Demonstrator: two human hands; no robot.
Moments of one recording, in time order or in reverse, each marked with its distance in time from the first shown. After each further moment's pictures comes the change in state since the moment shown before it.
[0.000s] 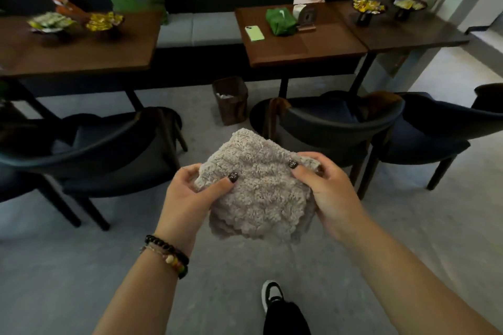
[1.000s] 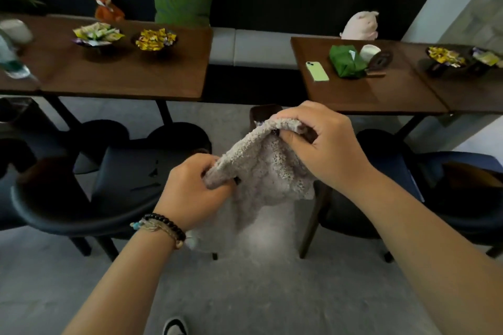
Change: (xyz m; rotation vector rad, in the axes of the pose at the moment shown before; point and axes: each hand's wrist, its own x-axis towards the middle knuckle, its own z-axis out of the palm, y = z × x) left_hand 0.261 0.110 -0.174 0.817 0.082 0.460; right_hand 0.252 -0.132 0.236 -0.824 -0.162 -0.986
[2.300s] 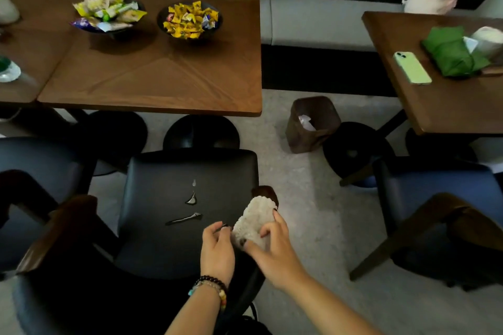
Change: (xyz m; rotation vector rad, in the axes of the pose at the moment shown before) left_hand 0.133 -0.276 0.028 -0.566 0.095 -1.049; right_hand 0.030 0.078 0.392 0.360 -0.501 1.022
